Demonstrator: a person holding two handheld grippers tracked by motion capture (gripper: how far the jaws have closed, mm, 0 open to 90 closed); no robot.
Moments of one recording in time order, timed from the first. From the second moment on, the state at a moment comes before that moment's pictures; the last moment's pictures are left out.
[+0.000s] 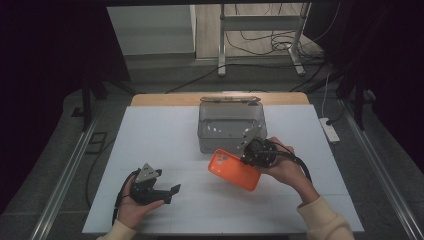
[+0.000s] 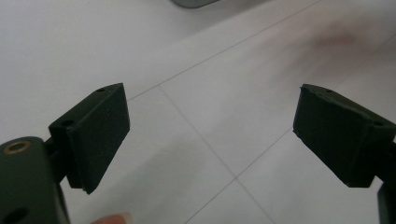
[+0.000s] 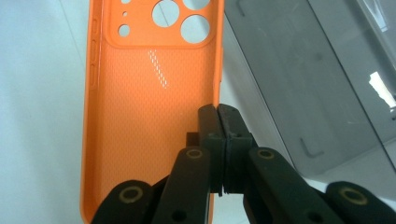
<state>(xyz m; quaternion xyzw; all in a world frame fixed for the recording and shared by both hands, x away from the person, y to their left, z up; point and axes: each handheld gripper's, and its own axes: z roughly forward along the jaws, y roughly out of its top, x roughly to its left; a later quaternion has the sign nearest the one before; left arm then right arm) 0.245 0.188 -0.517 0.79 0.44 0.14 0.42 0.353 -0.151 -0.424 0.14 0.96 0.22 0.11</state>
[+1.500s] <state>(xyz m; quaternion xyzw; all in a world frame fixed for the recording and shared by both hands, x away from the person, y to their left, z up) 0.270 0.151 -0.479 0.79 0.41 0.07 0.45 0.347 -0.142 -0.428 0.13 0.96 0.22 0.11</state>
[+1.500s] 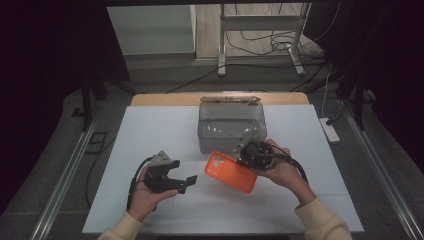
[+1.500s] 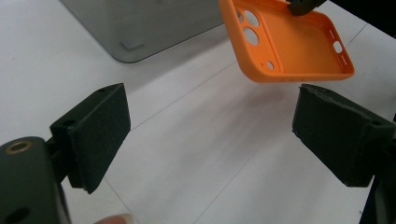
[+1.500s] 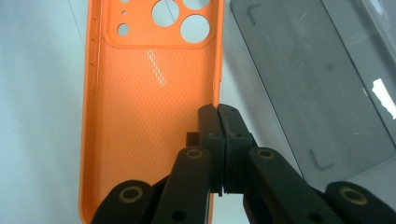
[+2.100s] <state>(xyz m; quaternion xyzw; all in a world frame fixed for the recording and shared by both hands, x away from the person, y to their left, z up) 0.282 0.135 -0.470 0.80 0.40 0.06 0.45 0.347 -0.143 -0.428 0.13 0.96 0.22 0.11</state>
